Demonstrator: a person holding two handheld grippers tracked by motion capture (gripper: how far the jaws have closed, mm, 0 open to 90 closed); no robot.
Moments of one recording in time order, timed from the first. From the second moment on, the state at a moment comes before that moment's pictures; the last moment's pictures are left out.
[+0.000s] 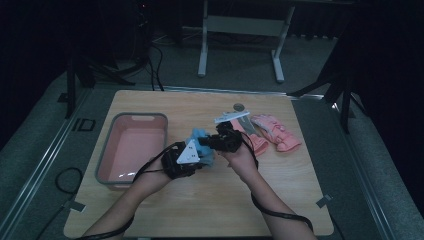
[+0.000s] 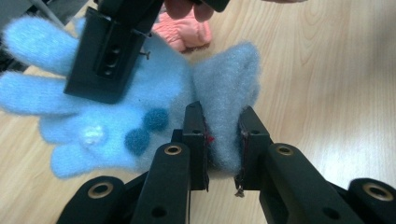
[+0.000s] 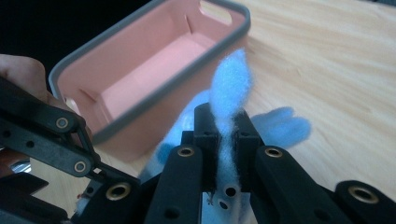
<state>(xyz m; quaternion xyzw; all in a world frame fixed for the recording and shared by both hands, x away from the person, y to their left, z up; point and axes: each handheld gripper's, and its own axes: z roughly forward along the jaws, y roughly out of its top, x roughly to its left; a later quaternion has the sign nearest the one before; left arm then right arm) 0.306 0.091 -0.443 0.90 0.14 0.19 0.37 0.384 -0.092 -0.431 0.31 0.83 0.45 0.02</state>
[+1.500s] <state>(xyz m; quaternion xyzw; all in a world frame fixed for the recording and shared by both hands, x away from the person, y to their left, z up) 0.297 0.235 -0.453 0.89 0.25 0.19 0.33 0.399 0.077 -0.442 0.25 0.86 0.45 -0.03</state>
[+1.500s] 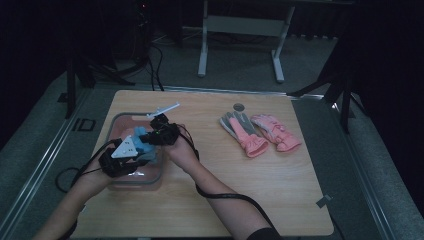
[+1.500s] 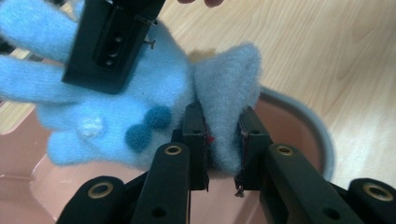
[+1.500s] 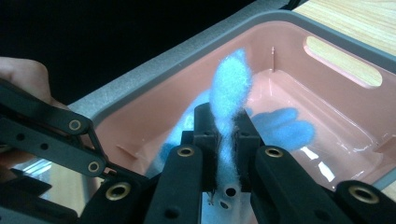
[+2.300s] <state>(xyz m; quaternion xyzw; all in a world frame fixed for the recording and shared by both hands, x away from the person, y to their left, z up) 0.340 0.233 -0.484 0.91 0.27 0.16 0.26 0.433 0.099 -0.486 0.28 0.87 0.40 -0.03</state>
